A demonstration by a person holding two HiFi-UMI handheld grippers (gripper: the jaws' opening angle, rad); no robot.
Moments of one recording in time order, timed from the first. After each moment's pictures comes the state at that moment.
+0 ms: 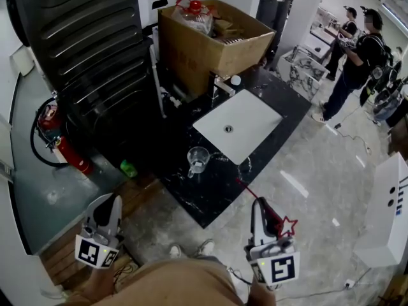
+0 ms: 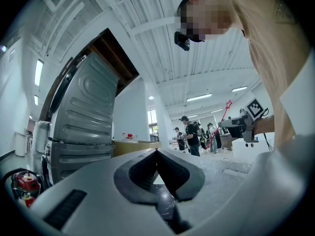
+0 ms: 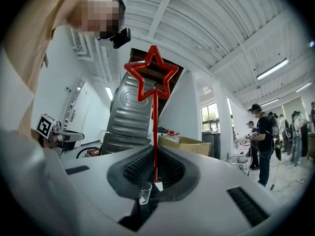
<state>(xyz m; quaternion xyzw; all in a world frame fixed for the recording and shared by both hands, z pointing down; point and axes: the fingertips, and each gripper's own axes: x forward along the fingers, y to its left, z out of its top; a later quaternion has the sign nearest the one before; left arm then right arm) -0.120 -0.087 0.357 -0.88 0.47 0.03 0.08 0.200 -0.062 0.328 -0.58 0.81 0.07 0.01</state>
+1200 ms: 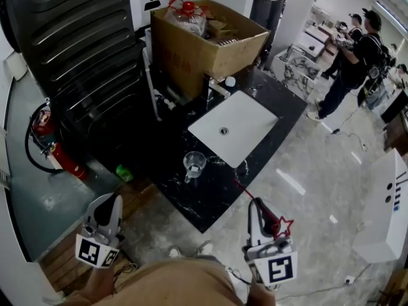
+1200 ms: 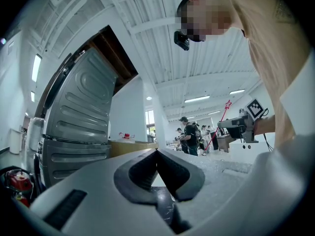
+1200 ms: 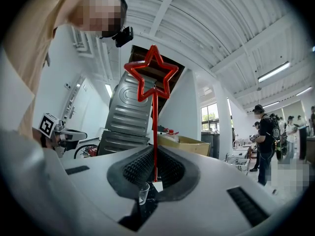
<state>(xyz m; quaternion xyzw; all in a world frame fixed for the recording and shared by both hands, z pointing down) -0.113 -0.114 0.360 -0.89 0.45 0.03 0.08 0.195 -0.079 0.326 -0.59 0.81 0.08 0.00</state>
